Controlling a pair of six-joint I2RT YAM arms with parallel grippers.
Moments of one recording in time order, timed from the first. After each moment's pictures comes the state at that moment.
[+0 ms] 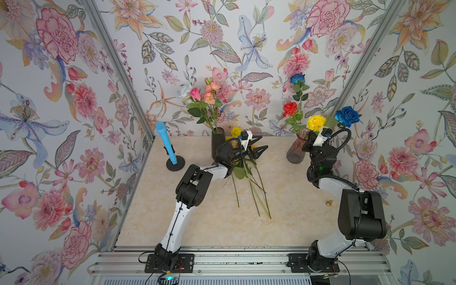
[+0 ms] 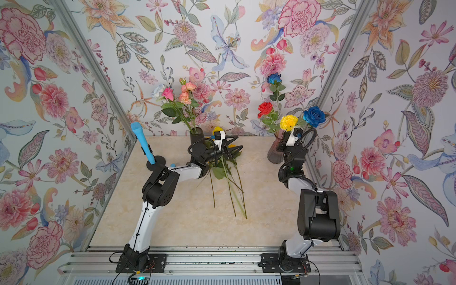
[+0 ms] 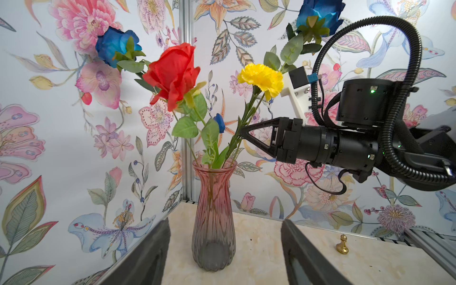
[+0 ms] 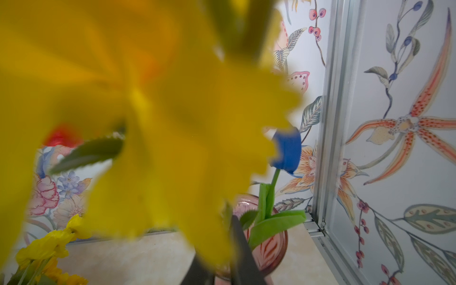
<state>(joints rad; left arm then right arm) -0.58 2.37 1.67 1.15 0.69 -0.30 -0.05 1.62 0.90 0.85 -0.04 0.12</state>
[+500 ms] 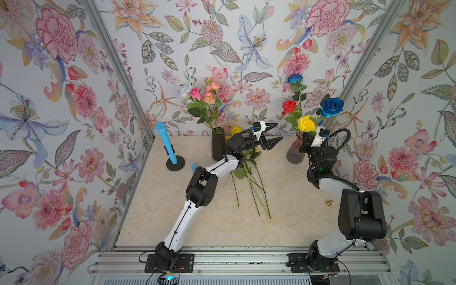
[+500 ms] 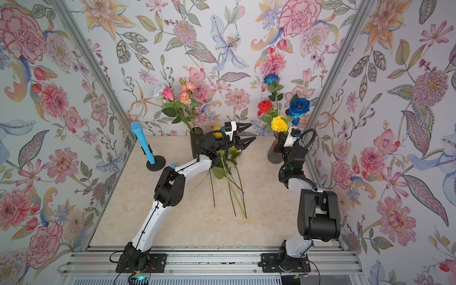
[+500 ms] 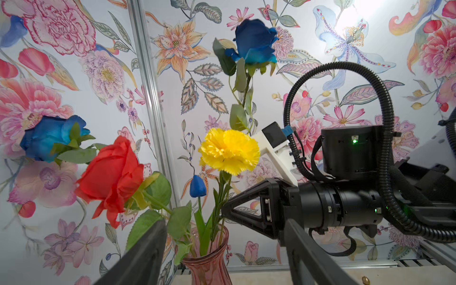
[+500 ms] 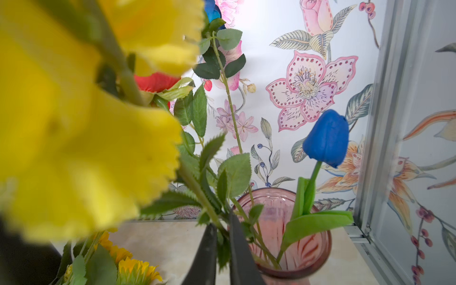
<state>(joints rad) -0.64 2.59 2.21 1.00 0.75 -0.24 -0.06 1.62 0.90 0.86 -0.20 0.18</state>
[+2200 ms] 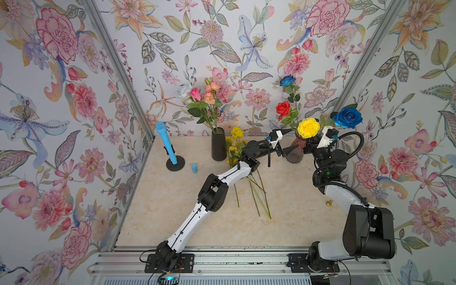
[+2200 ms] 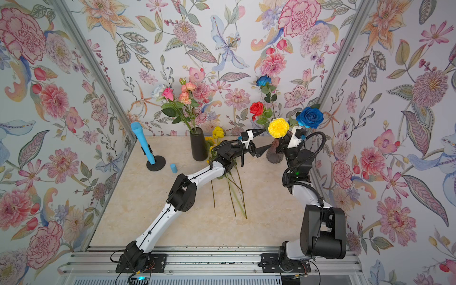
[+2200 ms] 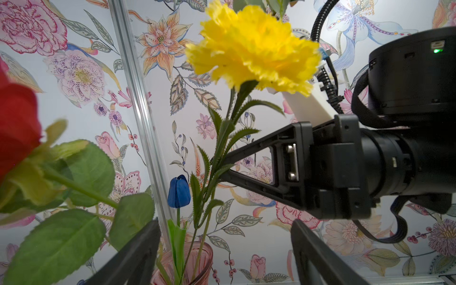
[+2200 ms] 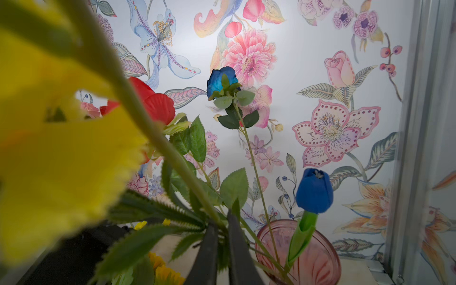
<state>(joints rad) -0.75 2.75 2.45 0.91 0.62 -0.09 -0.08 1.45 0.84 0.88 -0.34 0.20</state>
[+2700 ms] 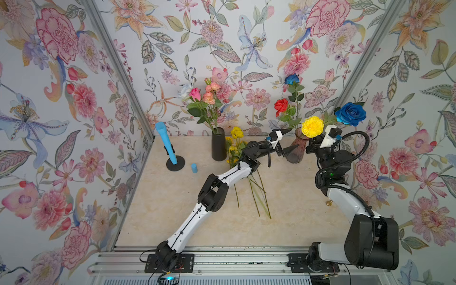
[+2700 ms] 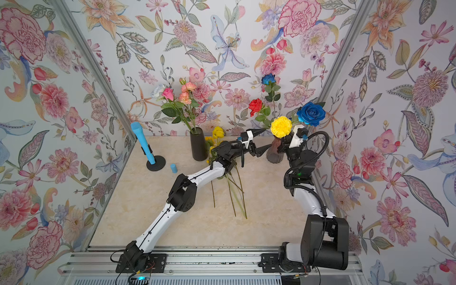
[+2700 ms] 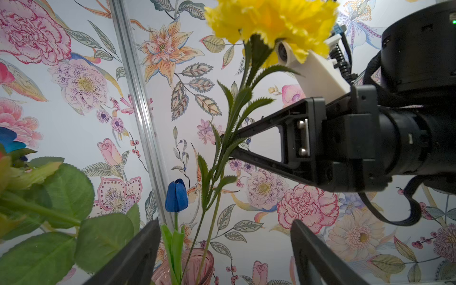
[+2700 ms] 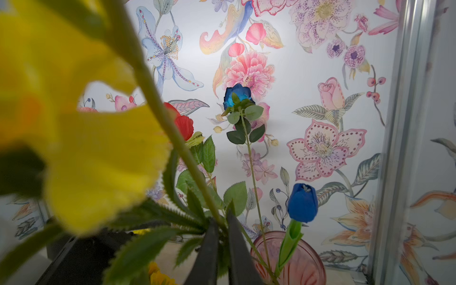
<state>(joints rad) -0.76 2.75 2.45 0.94 0.60 -0.09 -0.08 1.35 0.84 0.82 -0.33 0.15</state>
